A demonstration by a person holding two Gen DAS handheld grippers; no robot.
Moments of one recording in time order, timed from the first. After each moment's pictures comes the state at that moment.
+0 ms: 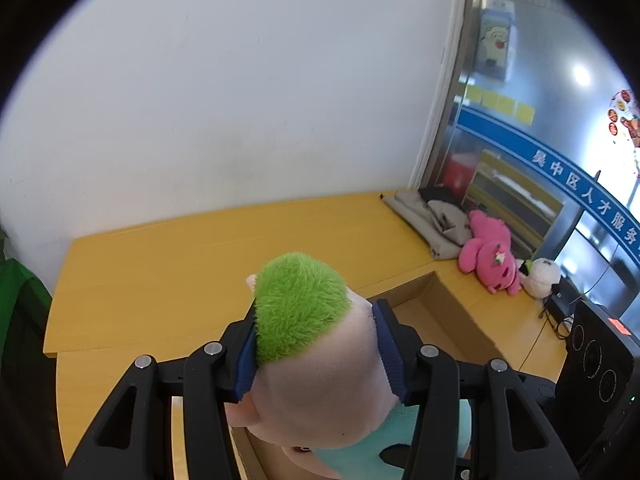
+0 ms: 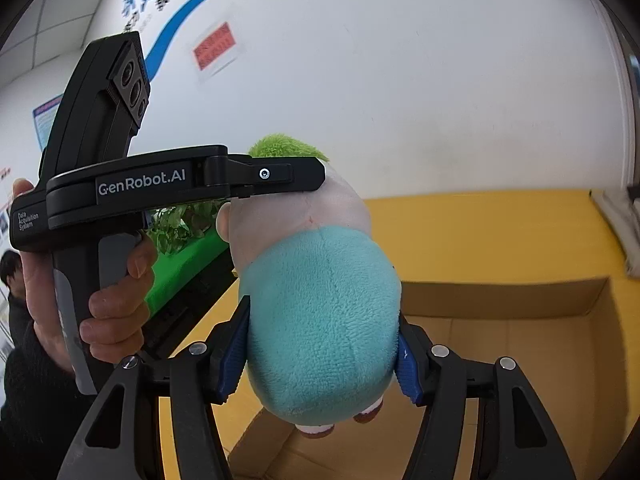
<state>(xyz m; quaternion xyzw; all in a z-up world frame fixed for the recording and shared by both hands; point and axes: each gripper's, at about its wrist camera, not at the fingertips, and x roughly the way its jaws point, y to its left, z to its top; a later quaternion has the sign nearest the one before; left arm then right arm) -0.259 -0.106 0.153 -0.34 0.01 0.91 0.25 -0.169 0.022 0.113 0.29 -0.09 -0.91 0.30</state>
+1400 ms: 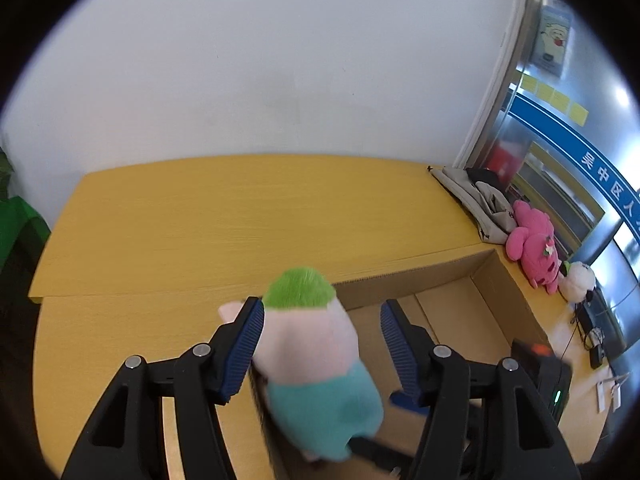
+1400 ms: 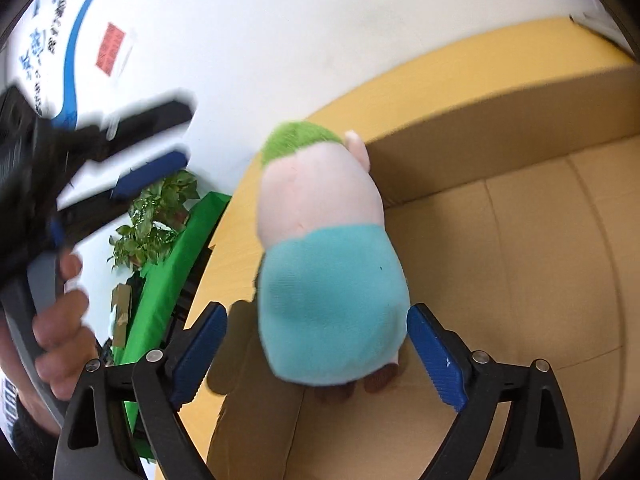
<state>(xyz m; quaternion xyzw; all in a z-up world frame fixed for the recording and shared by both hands) -0.263 -0.162 0.096 -0.38 -0.03 0.90 0.20 -0.201 -0.047 -0.023 0.42 -0.22 -0.84 0.27</state>
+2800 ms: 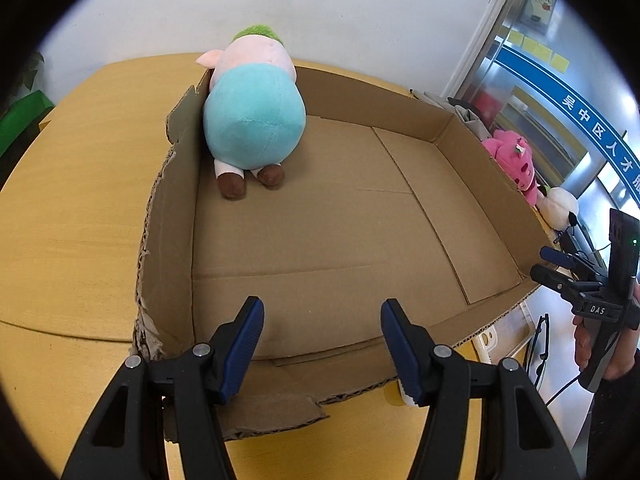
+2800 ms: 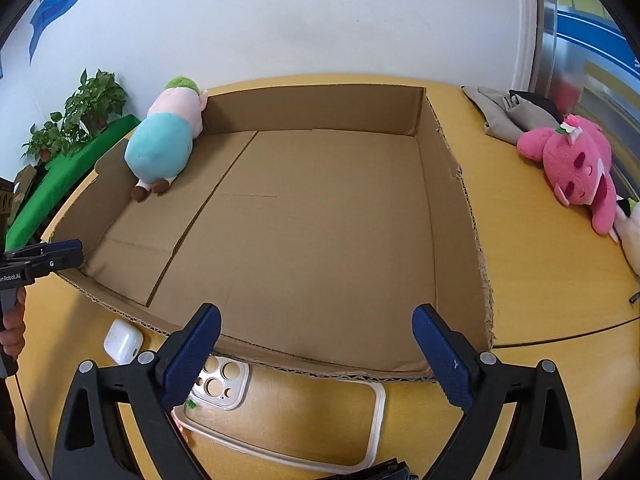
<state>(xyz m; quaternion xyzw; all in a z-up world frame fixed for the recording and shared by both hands) -0.060 -0.136 -0.047 -0.45 -0.06 0.87 0.19 -0.059 0.242 -0.025 0.42 0.03 -0.90 0.14</state>
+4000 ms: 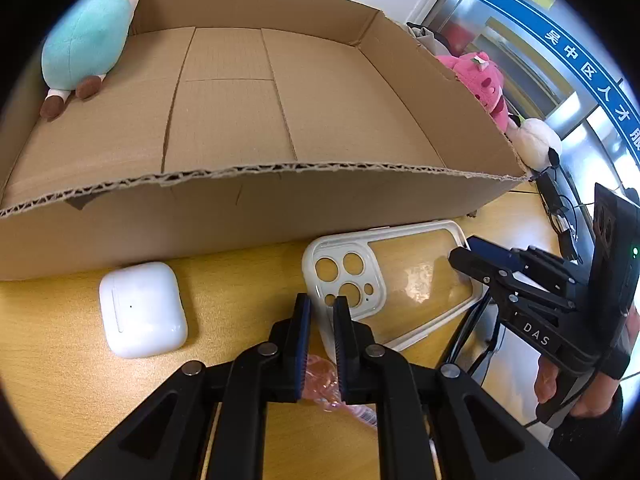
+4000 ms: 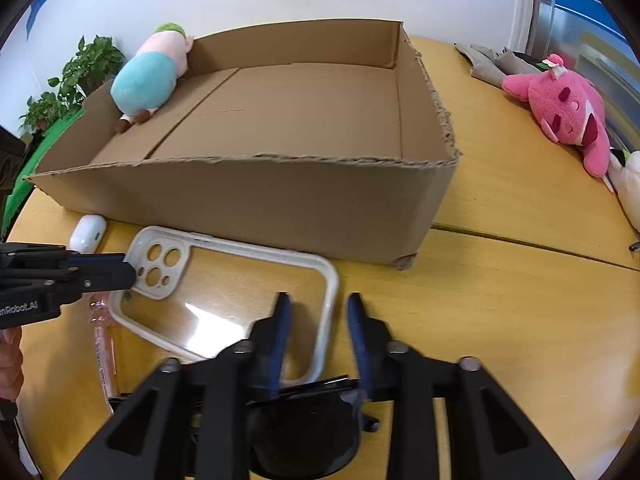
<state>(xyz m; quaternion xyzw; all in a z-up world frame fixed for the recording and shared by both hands) -0.022 0.035 -0.100 -0.54 -0.05 0.81 0.23 -0.033 0.287 -0.083 0.47 0.04 -0.87 0.14</state>
